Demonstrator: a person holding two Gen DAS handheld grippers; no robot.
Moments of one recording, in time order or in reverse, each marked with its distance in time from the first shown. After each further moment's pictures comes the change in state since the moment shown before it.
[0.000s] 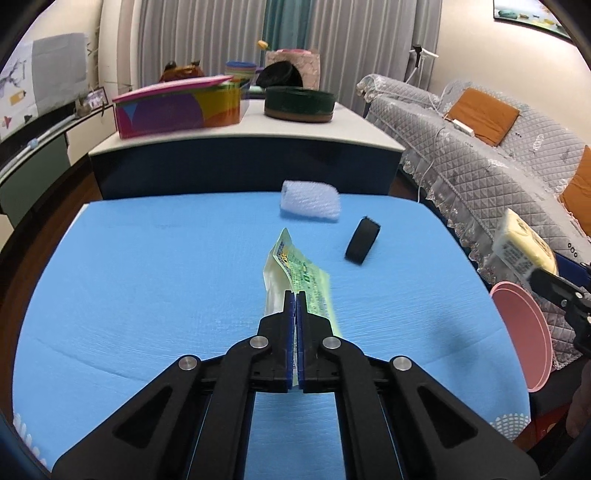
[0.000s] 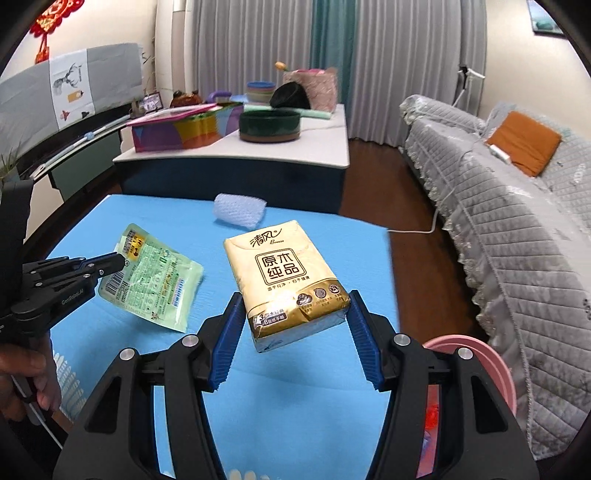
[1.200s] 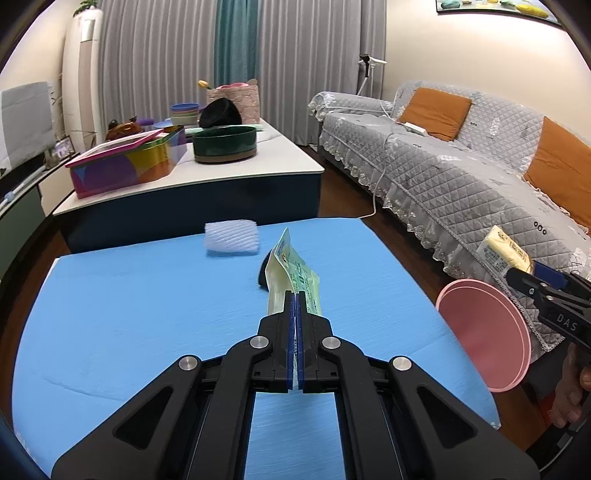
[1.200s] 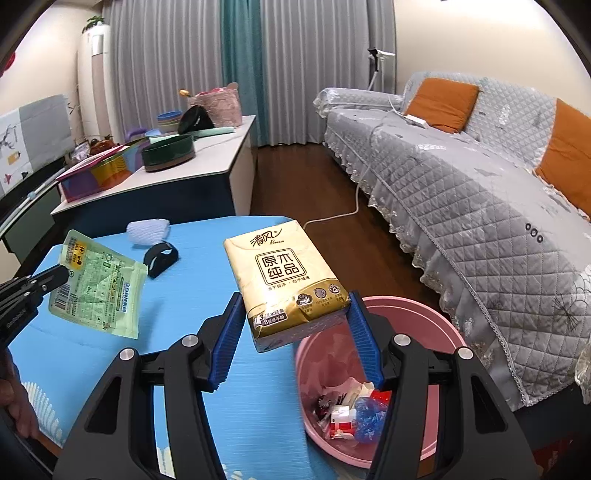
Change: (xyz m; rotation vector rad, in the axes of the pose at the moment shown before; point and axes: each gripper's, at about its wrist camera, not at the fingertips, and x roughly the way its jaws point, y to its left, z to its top) left arm -0.025 -0.088 0.004 0.144 -0.096 -0.082; right arm -0.028 -0.101 -0.045 0.245 -0.051 -0.185
